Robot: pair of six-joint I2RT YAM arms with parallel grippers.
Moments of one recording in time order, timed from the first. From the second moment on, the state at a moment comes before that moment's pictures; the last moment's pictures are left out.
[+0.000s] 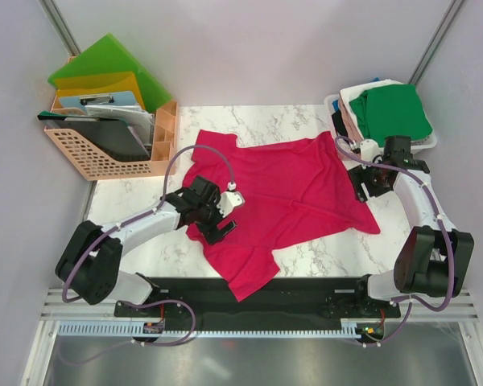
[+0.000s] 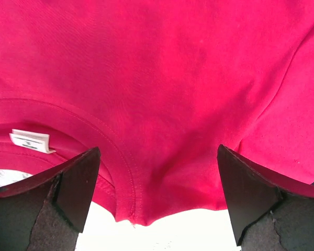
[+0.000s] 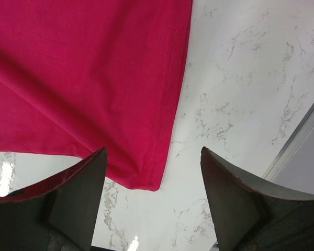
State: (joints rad) left arm -0.60 1.40 0.78 -0.44 0.20 0.43; right arm -0.17 1.42 1.09 -0.74 -0.17 -0.55
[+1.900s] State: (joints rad) left arm -0.42 1.09 0.77 -0.66 0.26 0.48; right arm 0.06 1.23 0.96 -0.76 -0.16 -0.60
